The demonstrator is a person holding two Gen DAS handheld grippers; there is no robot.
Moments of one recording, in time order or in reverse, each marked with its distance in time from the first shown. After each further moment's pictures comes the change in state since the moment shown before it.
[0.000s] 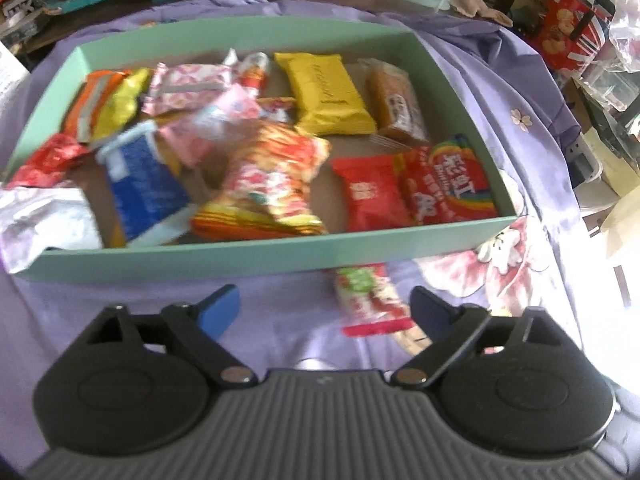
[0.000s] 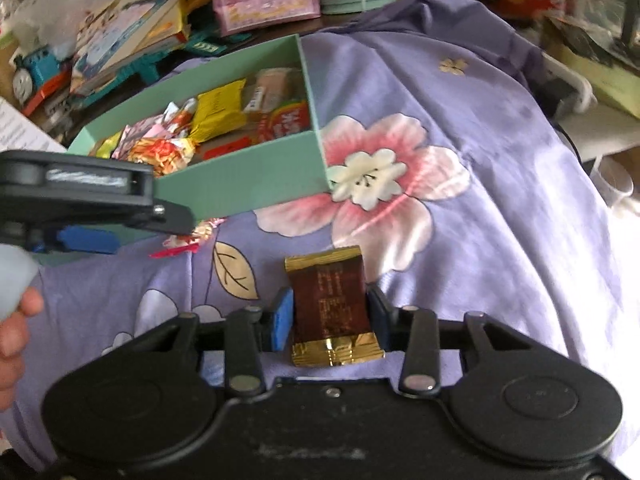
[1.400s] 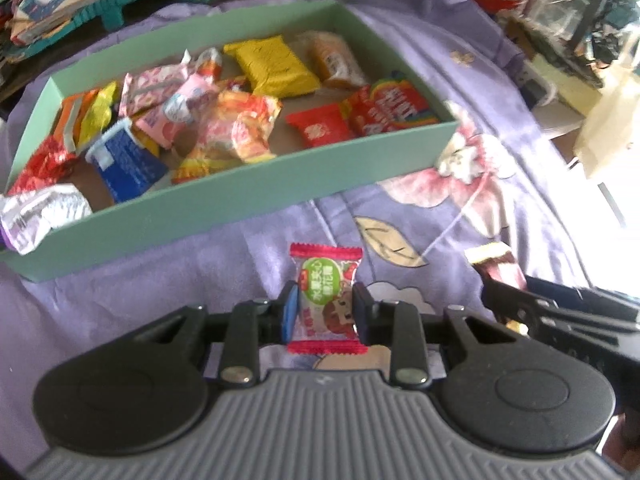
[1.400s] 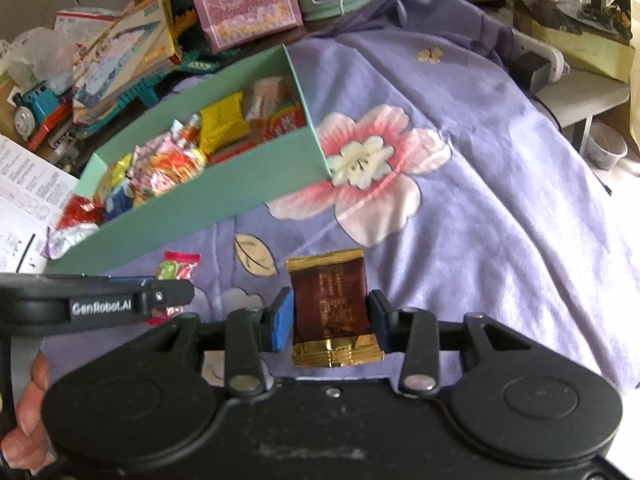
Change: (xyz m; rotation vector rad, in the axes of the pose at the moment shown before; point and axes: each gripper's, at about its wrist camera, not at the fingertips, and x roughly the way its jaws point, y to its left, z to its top) left arm -0.034 -0.007 -0.052 0.230 -0.012 -0.039; right arm -0.039 -0.004 -0.017 0.113 -0.010 0.021
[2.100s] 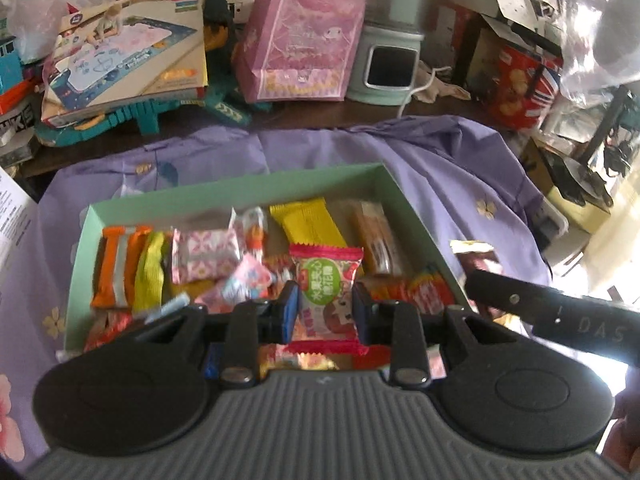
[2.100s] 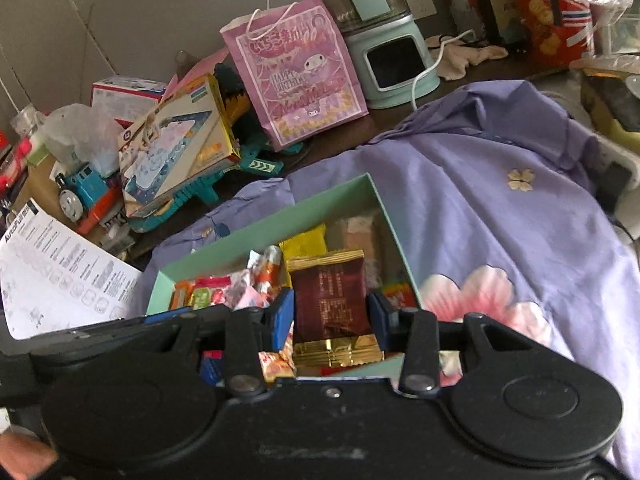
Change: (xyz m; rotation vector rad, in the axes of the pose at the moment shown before) left arm -0.044 0.041 0.114 -0.079 -0.229 0.038; right arm 0.006 0.057 0.136 0.029 -0.129 0.161
